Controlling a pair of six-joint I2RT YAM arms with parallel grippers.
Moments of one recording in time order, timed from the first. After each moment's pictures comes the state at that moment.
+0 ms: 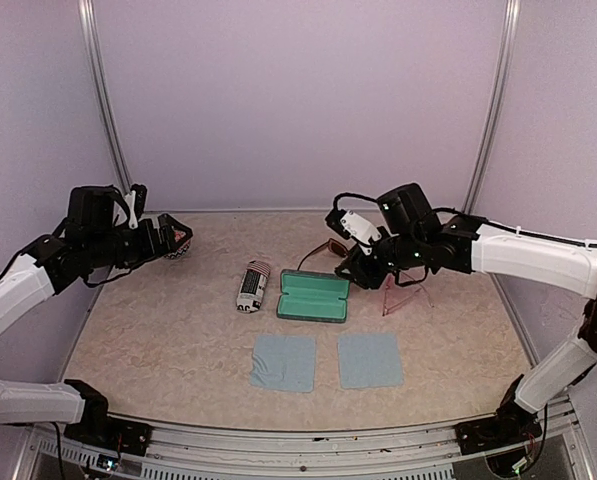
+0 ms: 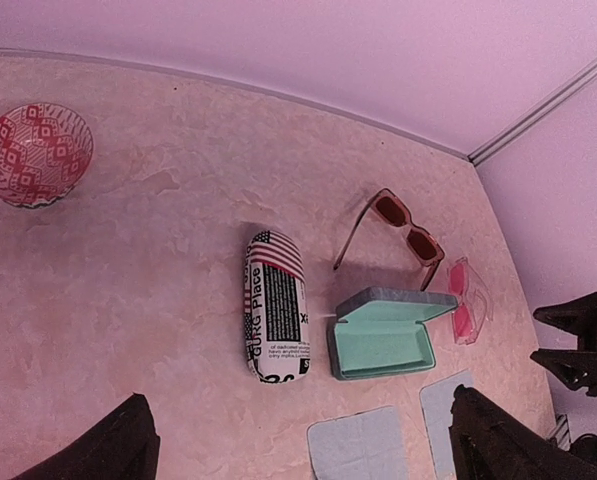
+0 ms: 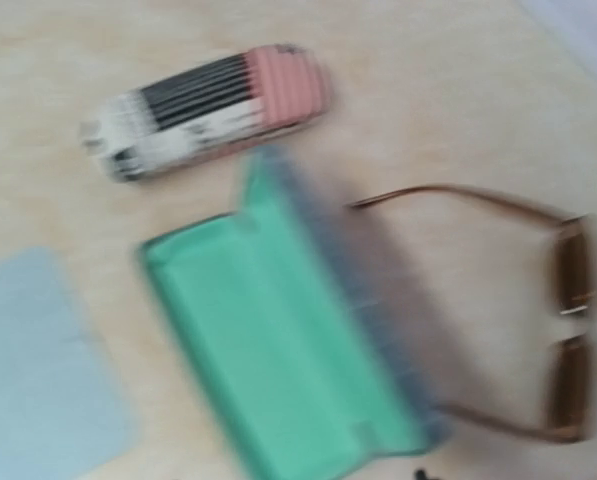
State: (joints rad) left arm -0.37 1.02 0.91 -0.39 0.16 -0.52; right arm 0.78 1.50 1.19 -0.36 -0.05 -0.22
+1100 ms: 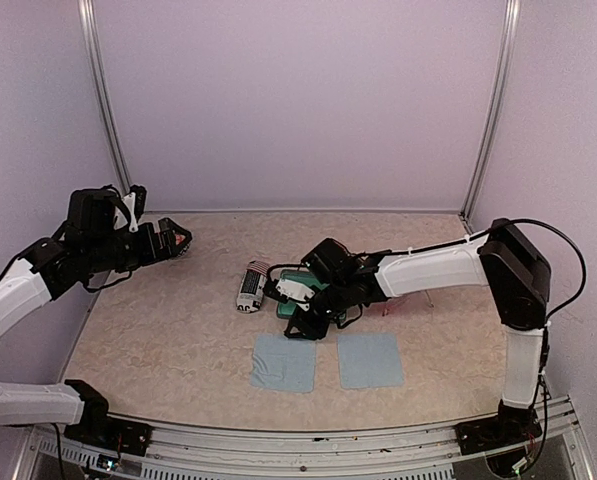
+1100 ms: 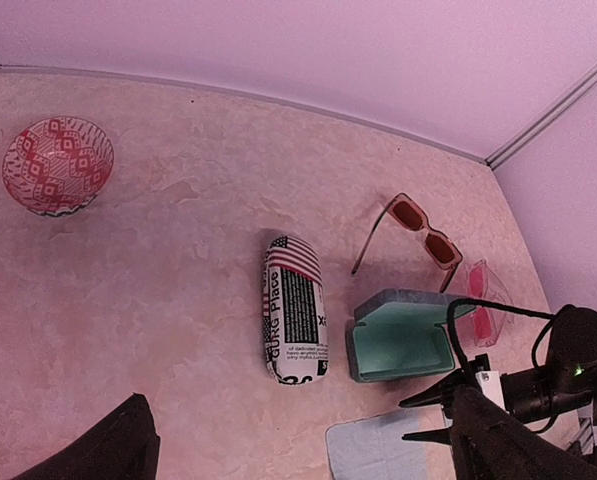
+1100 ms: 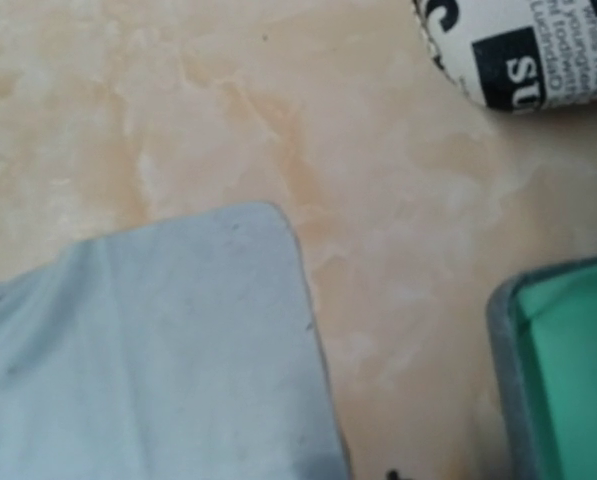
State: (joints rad) left arm -0.43 0.99 0.91 -0.41 0.05 -0.50; right arm 0.93 2.00 1.34 -0.27 -0.30 -0.25
